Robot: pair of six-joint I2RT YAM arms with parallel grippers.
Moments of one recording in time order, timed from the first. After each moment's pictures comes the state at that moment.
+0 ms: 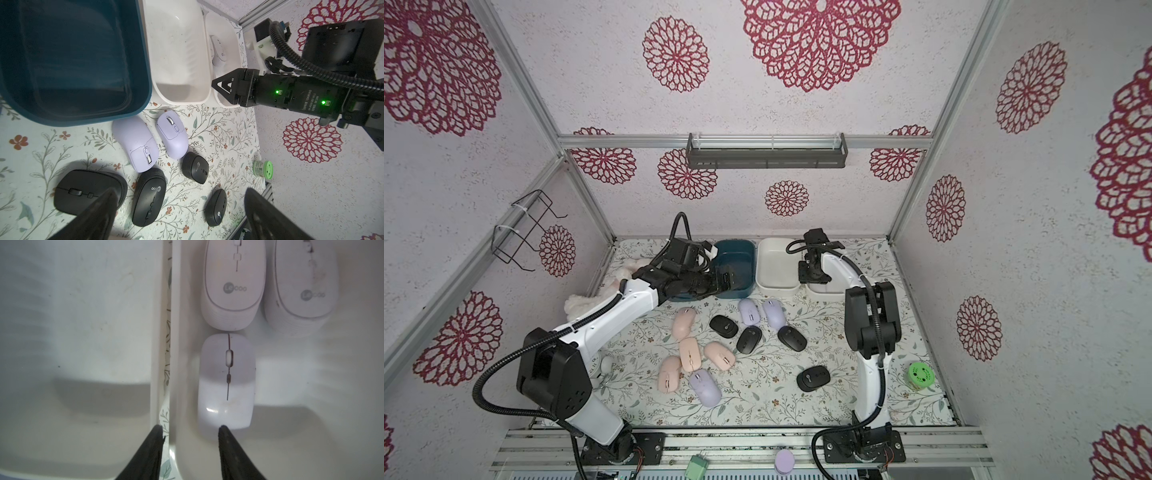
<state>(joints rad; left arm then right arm) -0.46 1.65 1.36 -0.49 0.38 -0.61 0.25 2.09 1.72 -0.79 0.05 0.23</state>
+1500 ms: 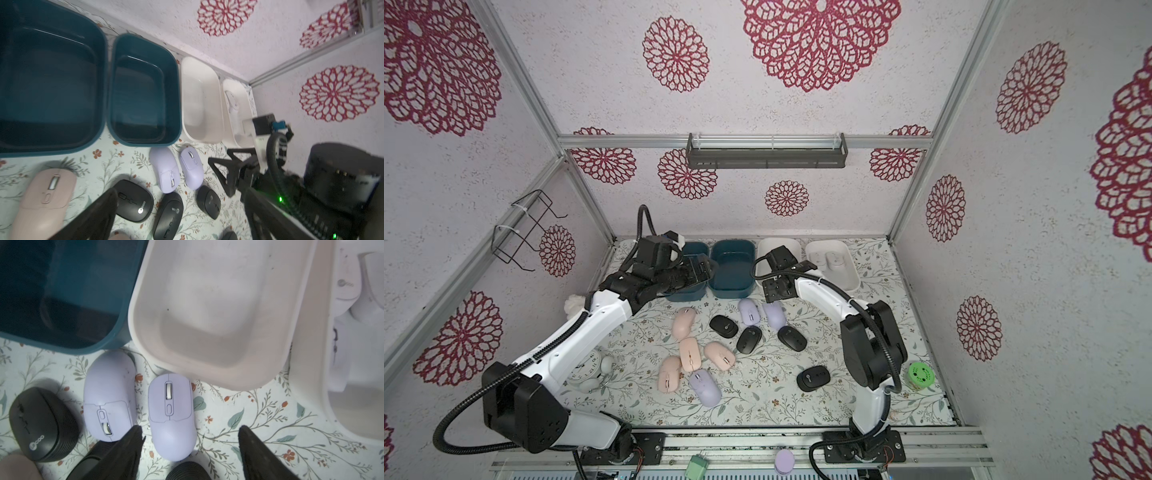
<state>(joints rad) -0.36 1.43 1.26 -0.46 0.13 -0.68 0.55 1.84 1.44 -0.68 0.12 0.25</state>
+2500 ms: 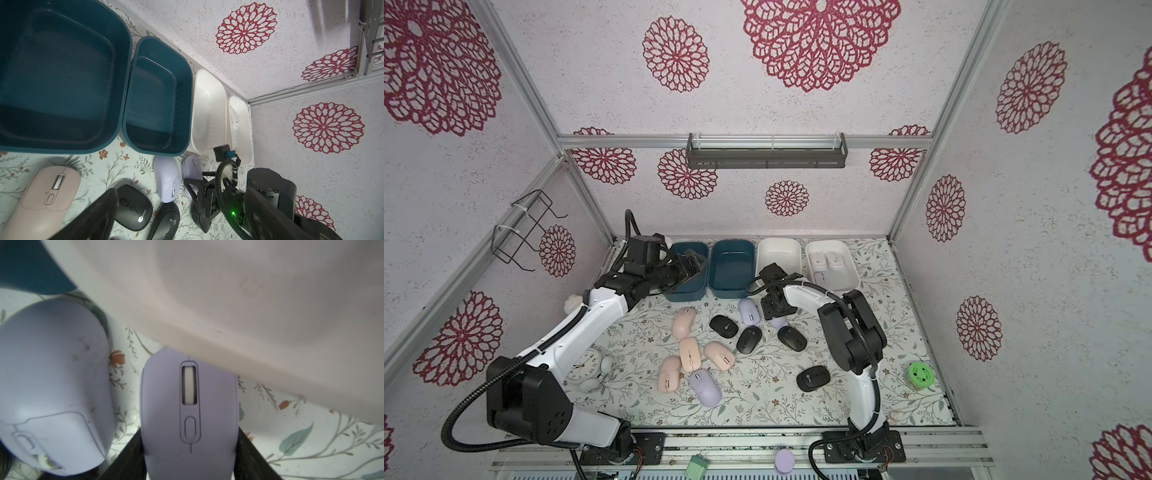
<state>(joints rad) -0.27 1.48 1.24 -0.40 0.25 -0.76 0.57 1.99 1.41 -0.63 0.07 0.25</state>
